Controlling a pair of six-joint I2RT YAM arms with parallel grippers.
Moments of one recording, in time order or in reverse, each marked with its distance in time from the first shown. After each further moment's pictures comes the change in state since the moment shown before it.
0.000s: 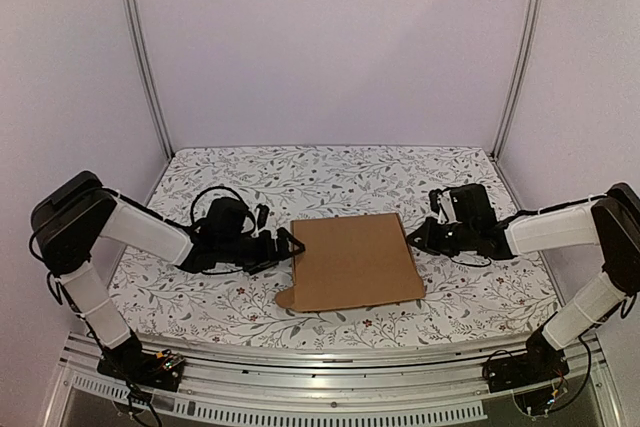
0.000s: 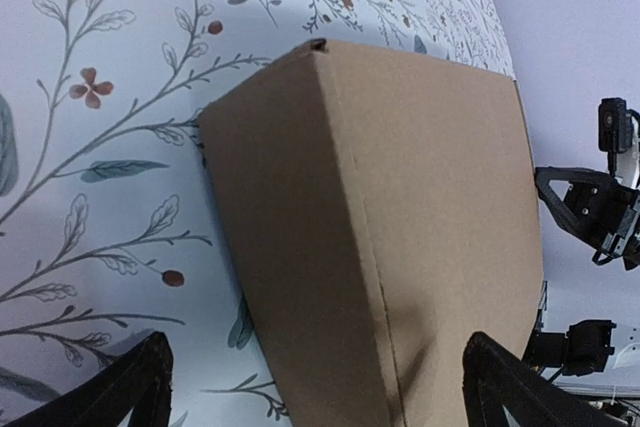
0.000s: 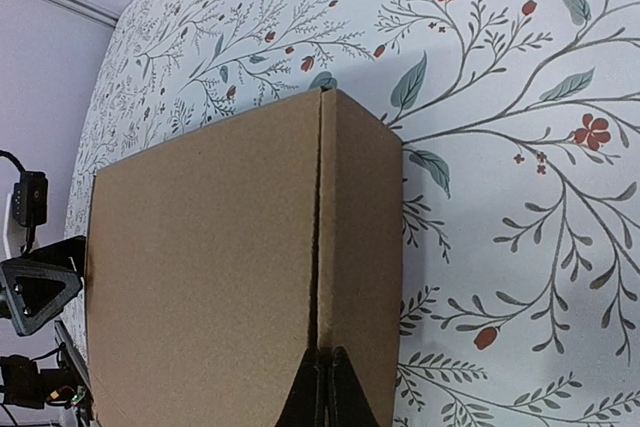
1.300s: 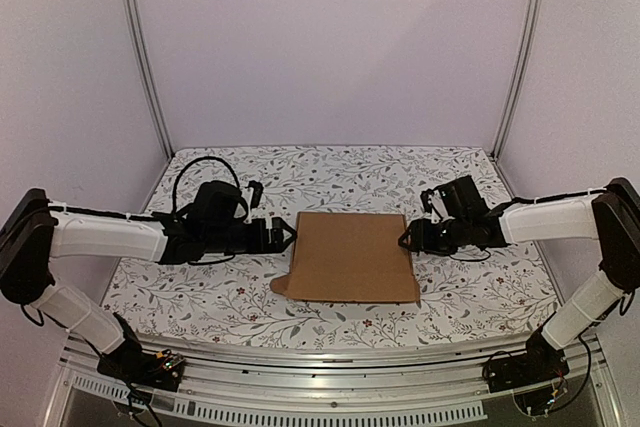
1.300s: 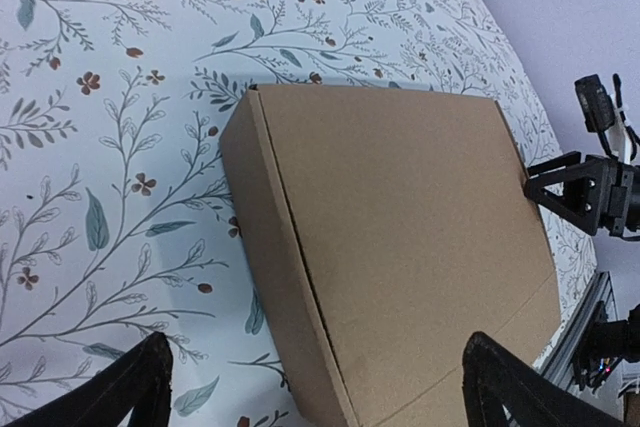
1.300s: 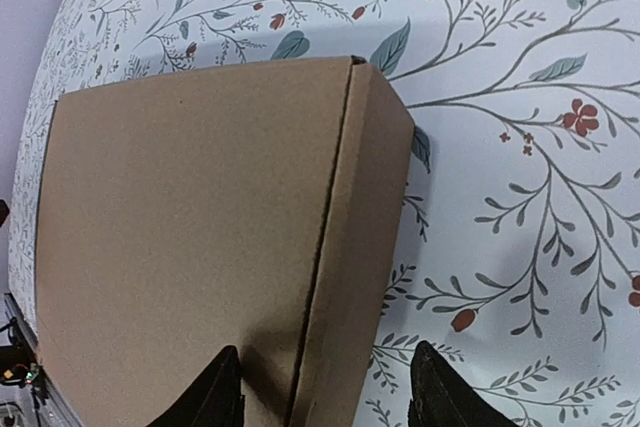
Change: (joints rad) left arm -0.078 -0.251 0.055 -0.286 -0.256 0.208; right arm 0.036 0.020 0.119 -0.236 0.066 -0.105
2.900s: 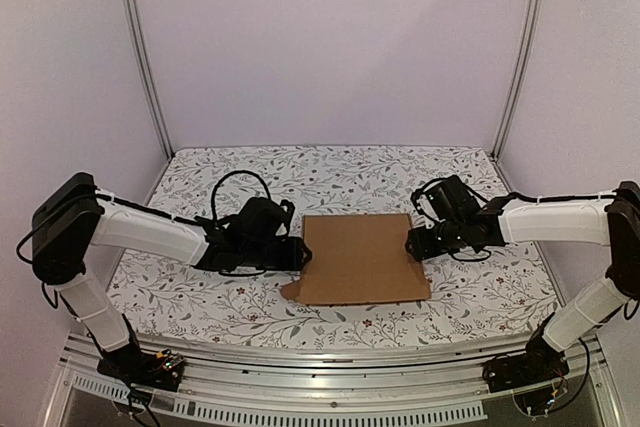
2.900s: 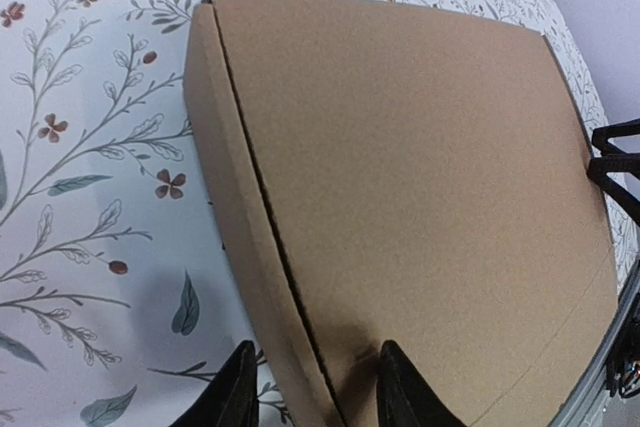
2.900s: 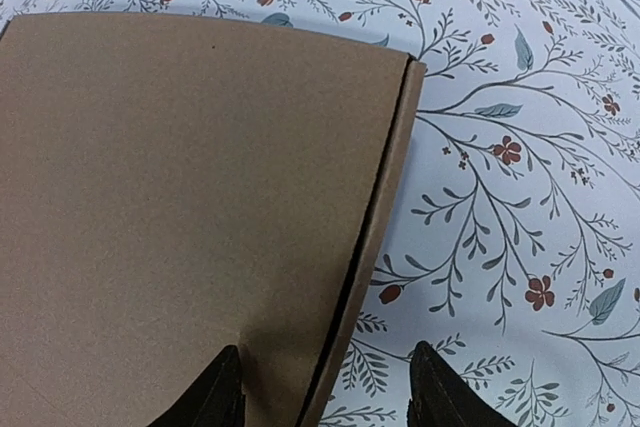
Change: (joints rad) left arm -0.154 0.237 0.135 -0.041 -0.122 -0.087; right arm 0.122 -0.044 0.079 -0.228 0.309 -0.261
